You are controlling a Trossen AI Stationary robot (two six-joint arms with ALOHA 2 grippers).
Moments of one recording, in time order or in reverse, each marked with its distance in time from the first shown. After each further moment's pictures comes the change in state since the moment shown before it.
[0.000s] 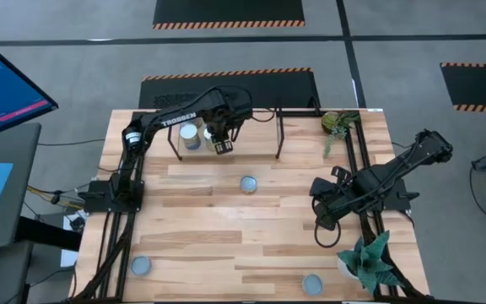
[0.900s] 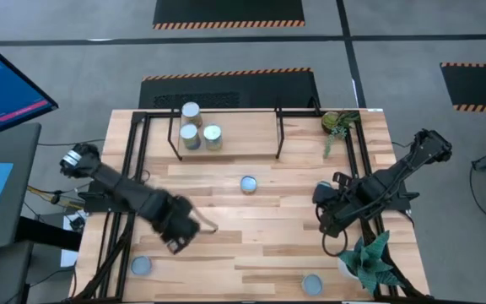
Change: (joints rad) left arm -0.895 -0.504 -0.642 0.078 0.405 -1.270; right arm 0.079 -0.001 0.000 0.026 -0.001 0.041
